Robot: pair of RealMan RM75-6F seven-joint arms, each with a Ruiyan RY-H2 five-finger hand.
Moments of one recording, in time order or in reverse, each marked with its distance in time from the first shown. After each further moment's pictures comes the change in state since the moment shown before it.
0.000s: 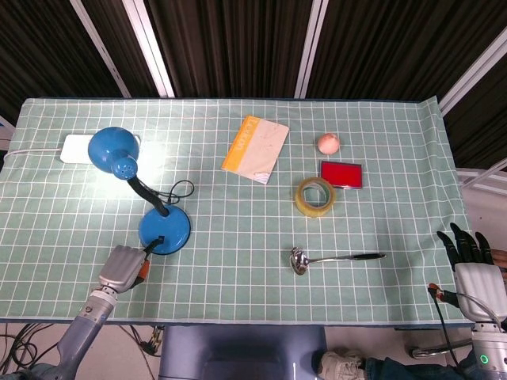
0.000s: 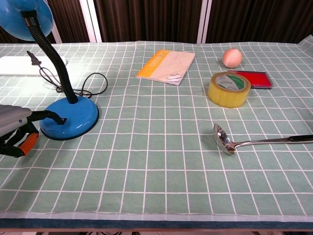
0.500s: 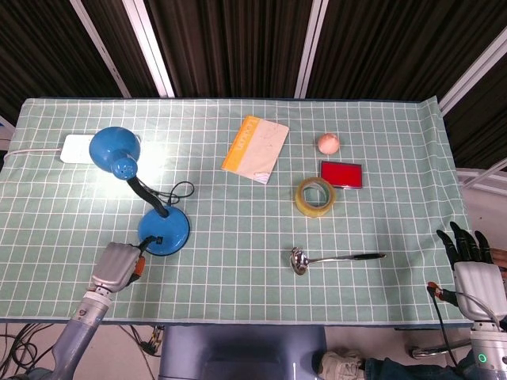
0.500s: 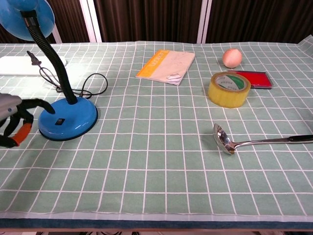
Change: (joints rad) left arm 0.027 0.023 0.000 -0.047 0.082 0.161 0.030; right arm 0.001 -0.009 0.007 -0.006 0.006 0.004 -0.012
